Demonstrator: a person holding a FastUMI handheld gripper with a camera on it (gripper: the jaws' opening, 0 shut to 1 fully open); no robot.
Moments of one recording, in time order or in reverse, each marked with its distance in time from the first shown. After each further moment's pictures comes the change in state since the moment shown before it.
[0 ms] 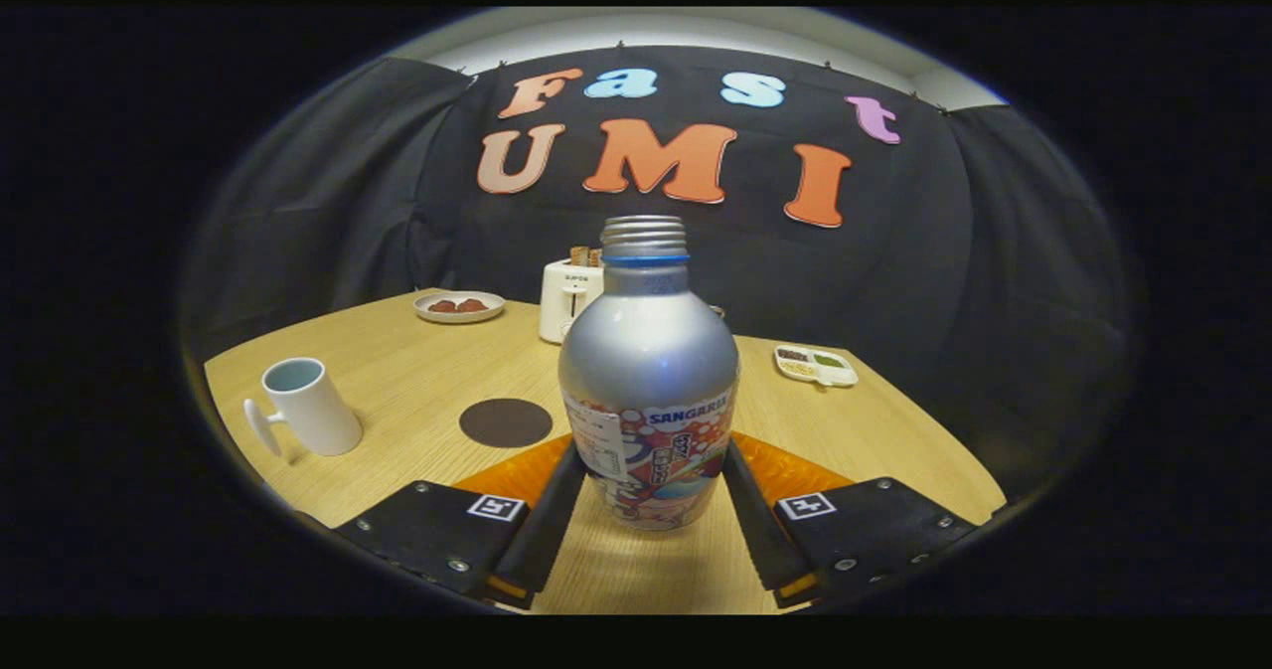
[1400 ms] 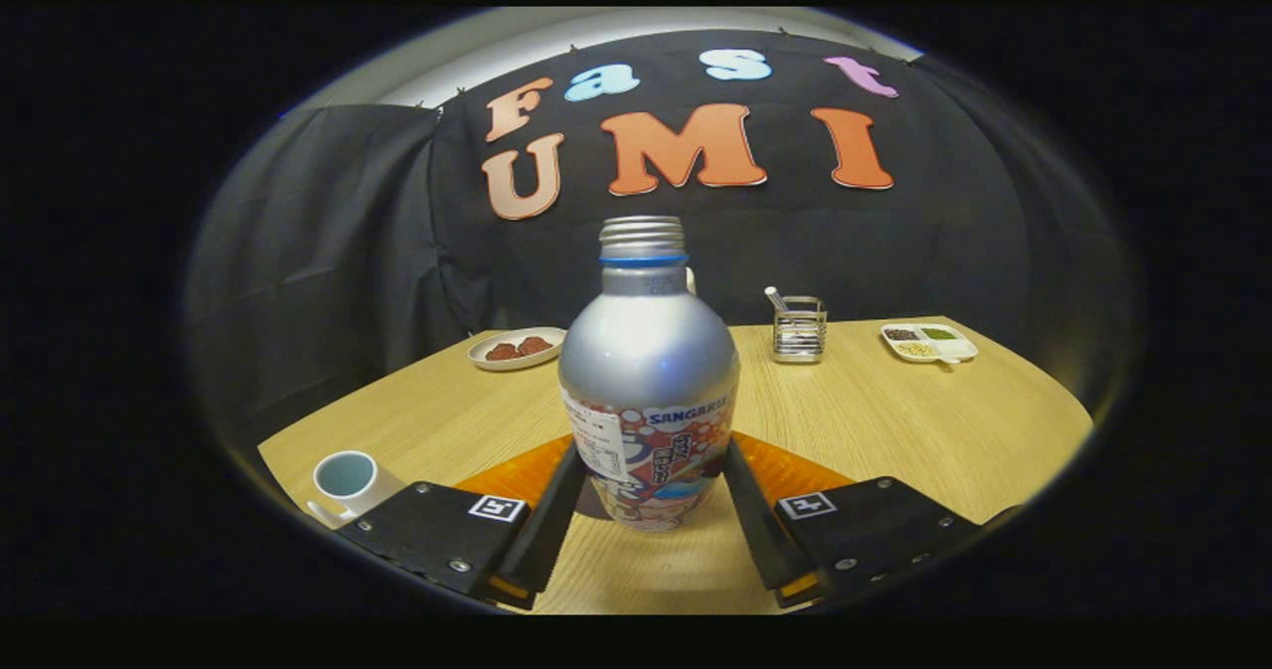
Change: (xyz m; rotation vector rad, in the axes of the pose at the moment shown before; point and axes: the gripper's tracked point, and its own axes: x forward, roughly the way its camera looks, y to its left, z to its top) arm 0.075 0.092 0.041 0.210 -0.010 0.188
